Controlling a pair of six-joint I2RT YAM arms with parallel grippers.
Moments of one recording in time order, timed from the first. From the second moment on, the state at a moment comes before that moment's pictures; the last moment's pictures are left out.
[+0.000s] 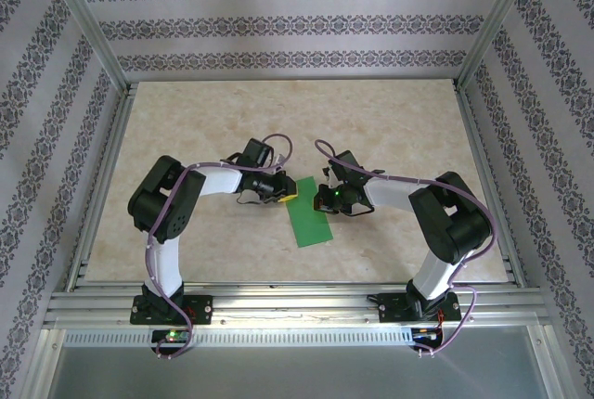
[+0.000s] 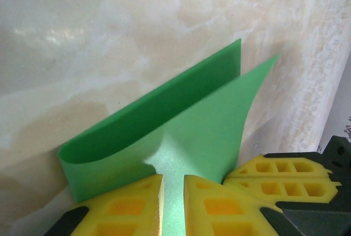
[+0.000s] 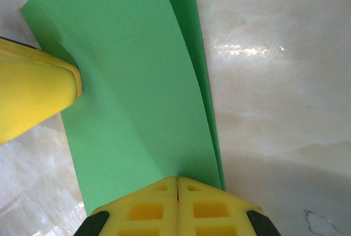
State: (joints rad) left arm -0.46 1.95 1.05 -0.09 0.64 -0.76; right arm 0.53 1.72 0.83 -0.23 -0.40 0.65
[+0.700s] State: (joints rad) left arm -0.42 2.01 1.14 -0.13 0.64 -0.70; right arm 0.53 1.72 0.83 -0.23 -0.41 0.65
